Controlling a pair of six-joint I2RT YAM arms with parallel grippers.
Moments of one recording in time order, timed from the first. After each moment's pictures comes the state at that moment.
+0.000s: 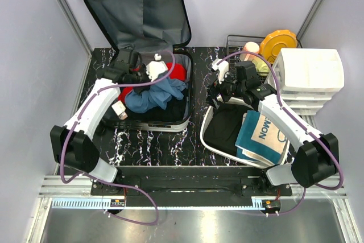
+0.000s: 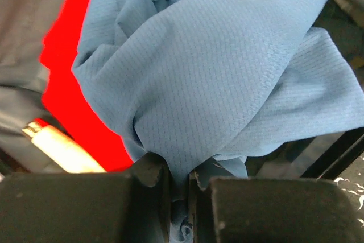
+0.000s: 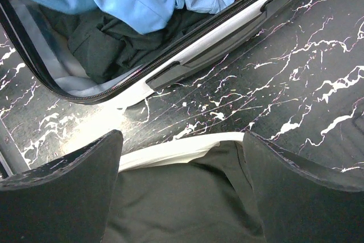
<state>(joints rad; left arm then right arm) -0.29 1.51 1.48 -0.85 0.30 0.72 0.40 1.39 1.14 -0.36 -0.49 -0.24</state>
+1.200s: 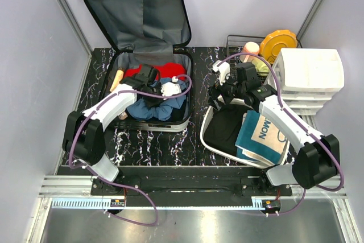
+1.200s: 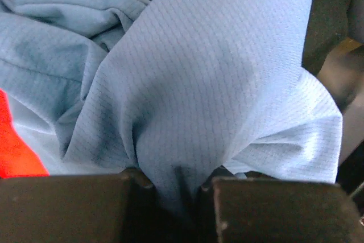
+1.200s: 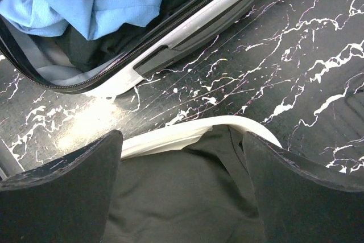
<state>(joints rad) -0.42 1.62 1.24 -0.72 0.24 0.83 0.40 1.38 1.13 -0.40 -0.43 -0.25</state>
